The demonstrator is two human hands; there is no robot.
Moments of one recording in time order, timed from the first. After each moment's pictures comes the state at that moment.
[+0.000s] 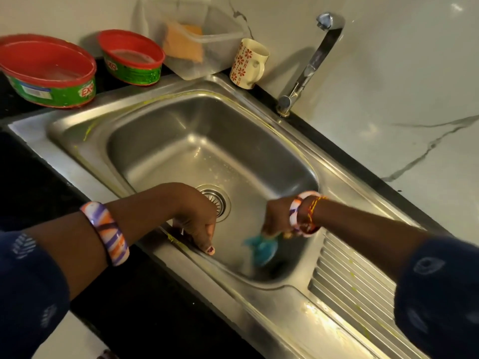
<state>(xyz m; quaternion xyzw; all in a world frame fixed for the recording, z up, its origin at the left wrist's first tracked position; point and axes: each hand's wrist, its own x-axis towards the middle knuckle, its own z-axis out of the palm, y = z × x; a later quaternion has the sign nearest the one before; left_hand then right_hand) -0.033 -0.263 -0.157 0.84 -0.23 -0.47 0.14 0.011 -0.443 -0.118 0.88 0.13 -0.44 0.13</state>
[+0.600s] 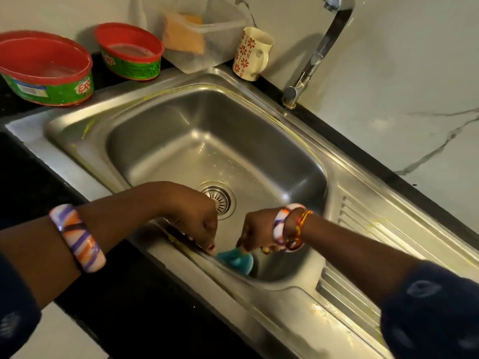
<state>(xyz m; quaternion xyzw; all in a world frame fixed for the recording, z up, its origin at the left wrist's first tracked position) -0.035 -0.253 -0.159 0.87 -0.24 -0.40 0.14 -0.009 -0.423 -0.158 0.85 0.24 -0.47 0.06</state>
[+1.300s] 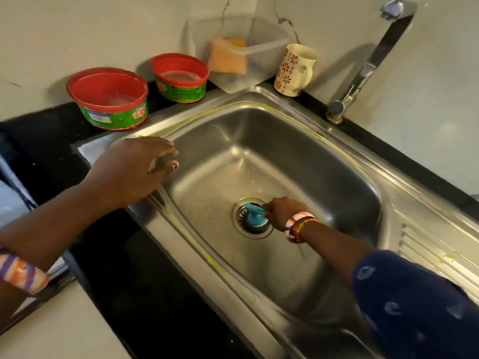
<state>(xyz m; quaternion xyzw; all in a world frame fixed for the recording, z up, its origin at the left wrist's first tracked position) -0.061 -0.129 -0.151 0.97 0.02 0.14 0.22 0.059 -0.401 -0.242 0.97 0.18 -0.19 0.00</state>
